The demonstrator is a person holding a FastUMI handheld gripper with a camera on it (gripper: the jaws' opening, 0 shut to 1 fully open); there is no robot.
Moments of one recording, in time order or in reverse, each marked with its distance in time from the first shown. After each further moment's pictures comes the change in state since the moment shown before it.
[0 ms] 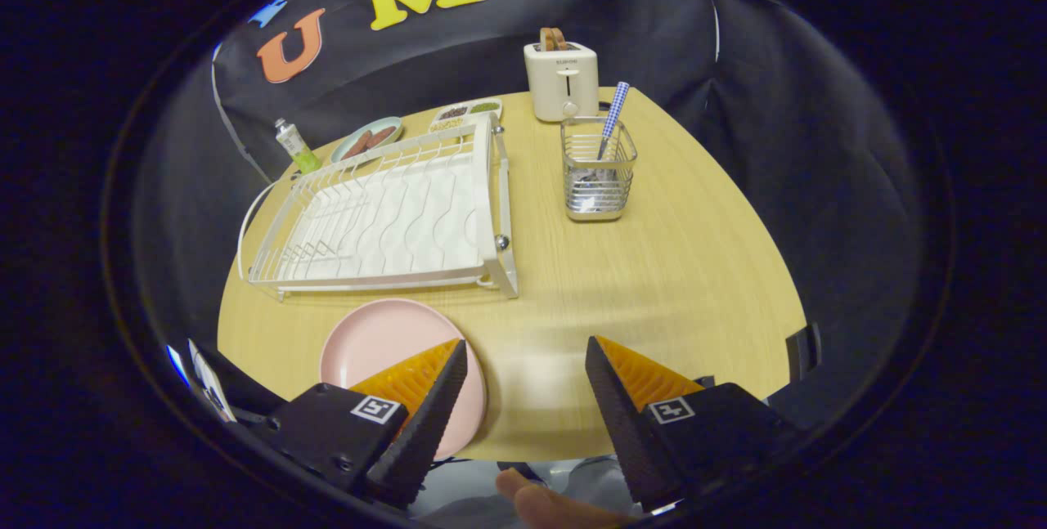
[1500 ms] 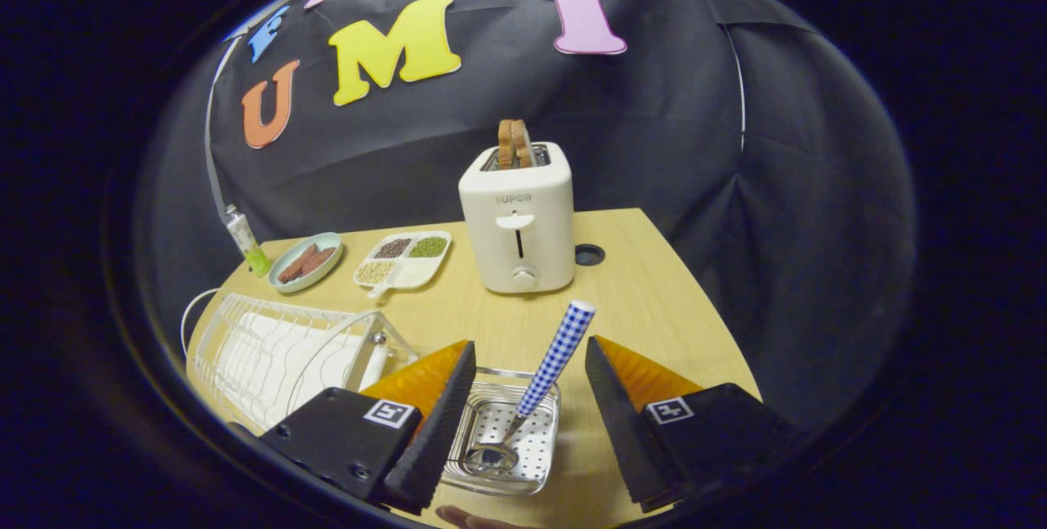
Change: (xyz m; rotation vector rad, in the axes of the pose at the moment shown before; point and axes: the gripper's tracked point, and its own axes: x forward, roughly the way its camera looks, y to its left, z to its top) arm 0.130 -0.067 0.239 -0.017 -0.357 0.065
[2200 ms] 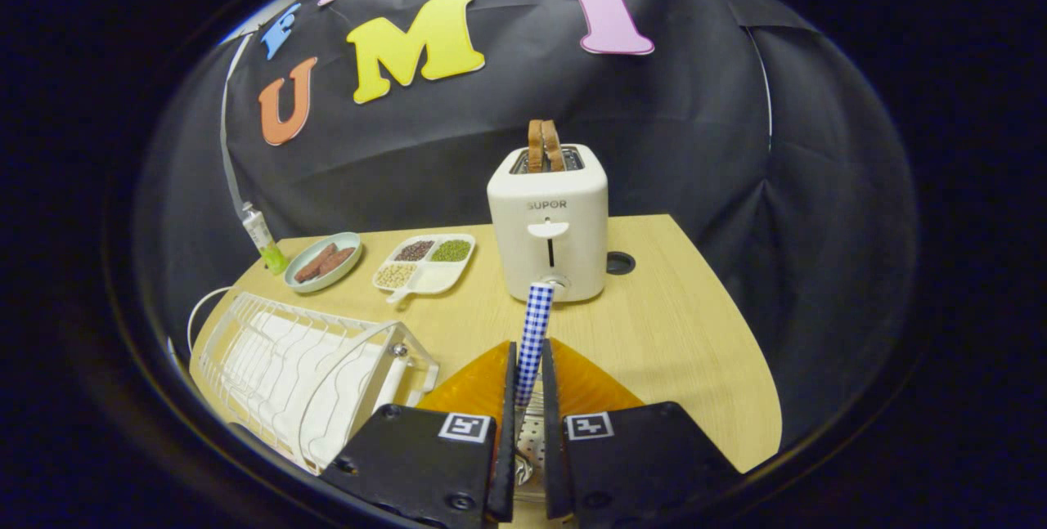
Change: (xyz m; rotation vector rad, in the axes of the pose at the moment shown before) arm 0.008 0.016 0.006 -0.065 -0.001 0.046
